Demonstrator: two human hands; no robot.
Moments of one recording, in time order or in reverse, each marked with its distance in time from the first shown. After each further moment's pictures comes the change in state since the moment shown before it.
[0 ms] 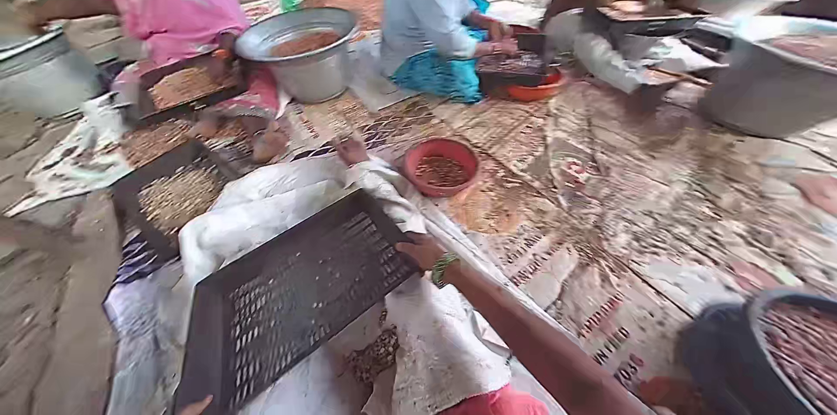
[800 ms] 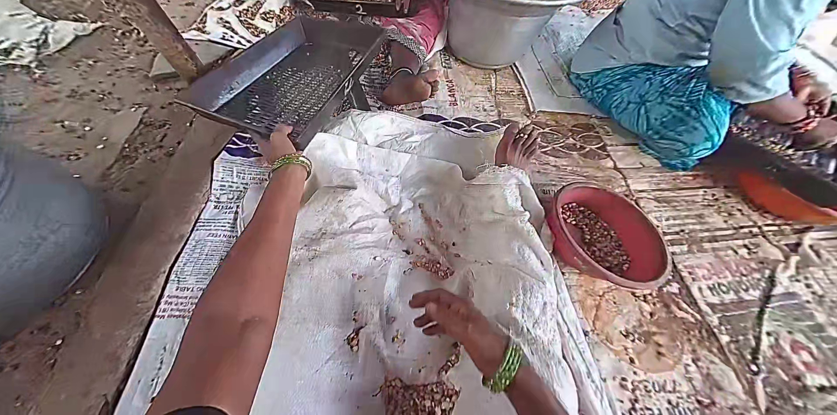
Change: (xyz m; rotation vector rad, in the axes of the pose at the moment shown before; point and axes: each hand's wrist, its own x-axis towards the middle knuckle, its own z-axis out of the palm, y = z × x) left_hand 0.335 0.124 0.034 -0.505 0.958 0.037; right_hand 0.051 -0.029 0.118 0.241 -0.544 -0.028
